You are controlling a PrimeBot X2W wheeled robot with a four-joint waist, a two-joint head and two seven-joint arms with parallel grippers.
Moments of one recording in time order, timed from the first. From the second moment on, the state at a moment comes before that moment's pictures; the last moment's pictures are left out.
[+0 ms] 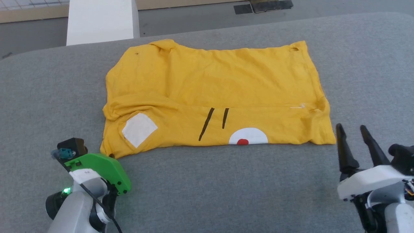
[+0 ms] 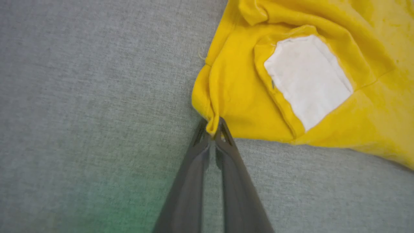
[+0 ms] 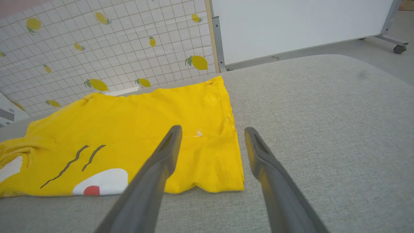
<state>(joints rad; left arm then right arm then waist) -0.23 0.28 -0.21 0.24 -0.64 0.33 0.32 -0.07 -0.07 -0.11 0.04 0.27 0.13 -0.01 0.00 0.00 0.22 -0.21</state>
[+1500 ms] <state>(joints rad) 0.06 0.33 -0.31 -0.06 -0.57 0.35 0.26 -0.06 -0.06 -0.37 0.06 0.18 0.13 0.62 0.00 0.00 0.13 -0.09</state>
